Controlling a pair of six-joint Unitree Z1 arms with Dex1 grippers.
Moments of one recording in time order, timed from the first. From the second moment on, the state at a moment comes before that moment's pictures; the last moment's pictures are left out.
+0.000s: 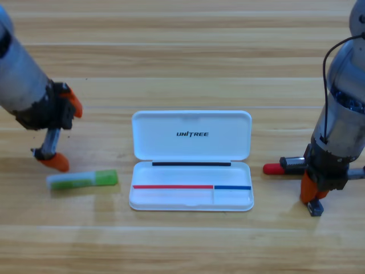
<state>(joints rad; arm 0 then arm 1) -0.58 1.74 -1.12 0.61 0.09 1.05 0.72 2.04 -1.27 0.76 0.01 0.58</state>
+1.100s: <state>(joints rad) -0.58 1.96 -1.13 0.57 0.07 0.82 0.86 2.20 -1.86 1.16 0.18 -0.61</state>
